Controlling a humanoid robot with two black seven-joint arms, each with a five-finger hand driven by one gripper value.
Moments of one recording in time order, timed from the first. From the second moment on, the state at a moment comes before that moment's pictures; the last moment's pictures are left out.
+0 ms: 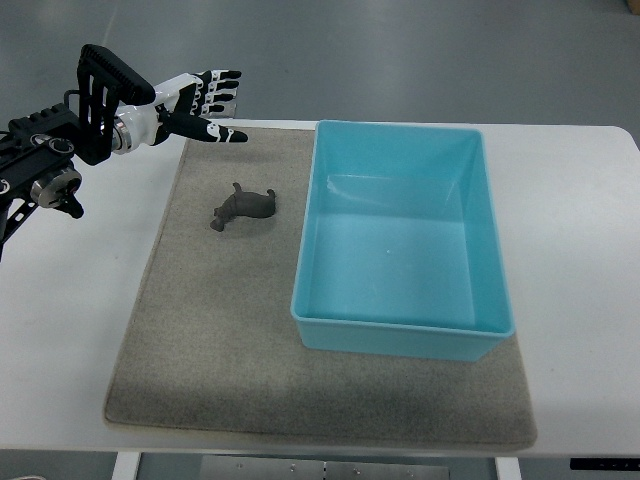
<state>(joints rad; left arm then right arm) -1.04 0.51 -0.33 -0.77 0.65 -0.26 -0.22 0.04 0.00 -0.01 0.08 -0.05 0.18 0.06</state>
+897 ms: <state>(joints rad) -1.17 0.62 -0.28 -0.96 1.33 -0.41 -0.21 0.04 0.00 -0.01 0.08 -0.05 0.18 0.06</state>
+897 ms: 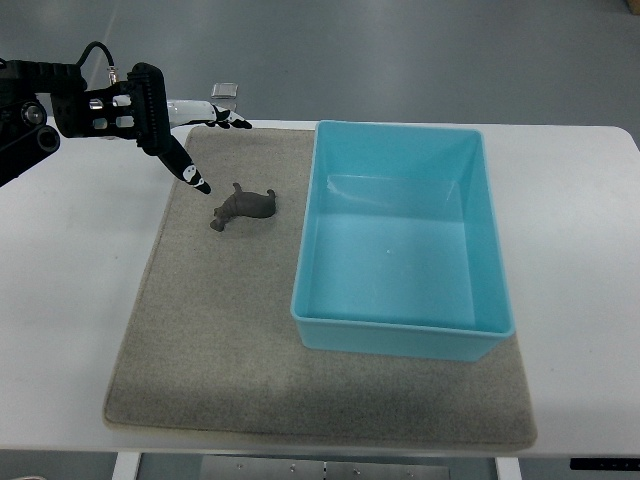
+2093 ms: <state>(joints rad) -1.12 0.49 -0.24 -0.94 1.40 -0.42 -0.12 0.04 0.00 -0.01 0.08 -0.05 0.18 0.06</state>
